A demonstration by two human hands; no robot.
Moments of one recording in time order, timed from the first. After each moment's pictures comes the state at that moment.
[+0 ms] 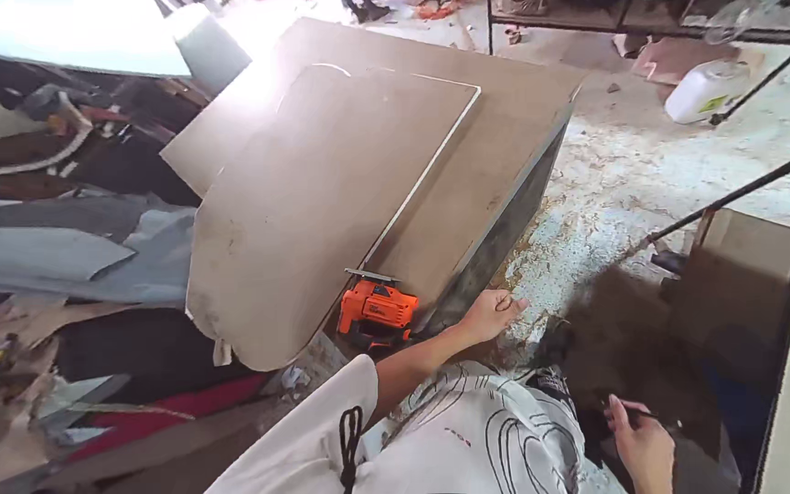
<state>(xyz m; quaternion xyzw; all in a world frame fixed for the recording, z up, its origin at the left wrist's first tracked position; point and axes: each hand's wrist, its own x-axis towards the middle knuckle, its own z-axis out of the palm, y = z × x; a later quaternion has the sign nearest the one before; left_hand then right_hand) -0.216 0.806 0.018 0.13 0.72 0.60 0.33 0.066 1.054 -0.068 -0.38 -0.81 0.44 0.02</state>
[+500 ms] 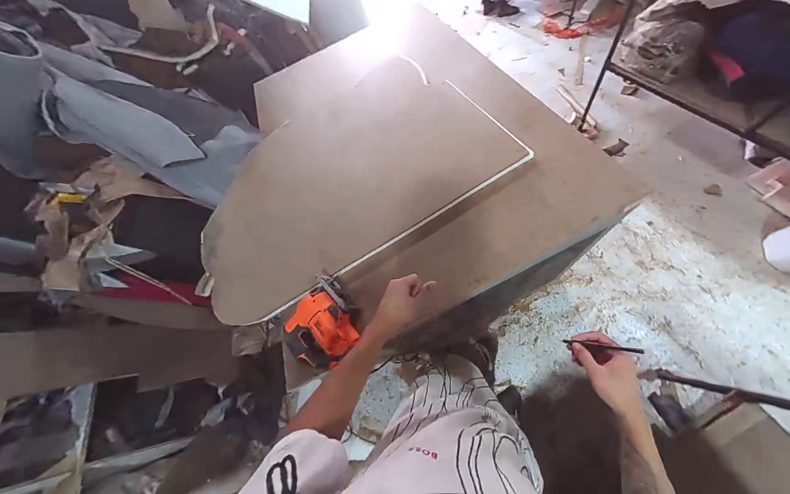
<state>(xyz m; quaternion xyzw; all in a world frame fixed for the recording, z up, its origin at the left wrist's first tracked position) -0.396 0.801 0.050 -0.14 0.93 0.34 0.06 -0.408 1.251 -0.021 0.02 -0.75 0.66 -0.08</state>
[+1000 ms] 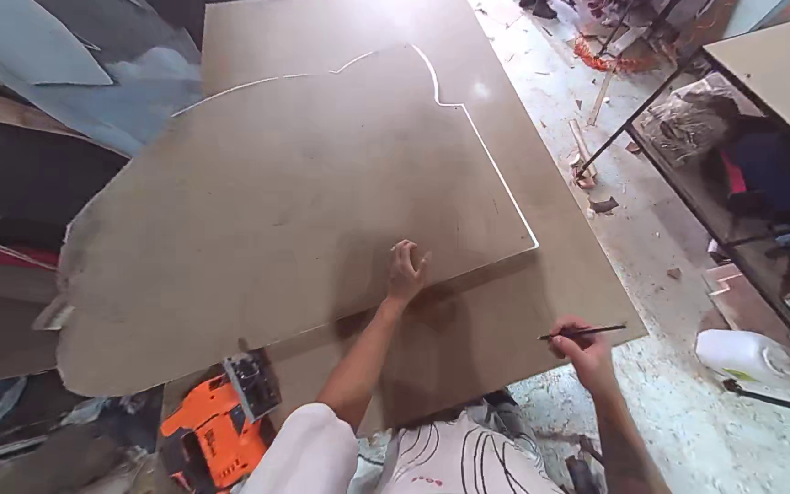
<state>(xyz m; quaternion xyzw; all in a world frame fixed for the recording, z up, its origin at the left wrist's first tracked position) -0.728 0.724 -0.076 -0.23 0.90 0.32 -0.20 -0.782 1.128 0.056 0.19 -0.66 0.69 -0.21</state>
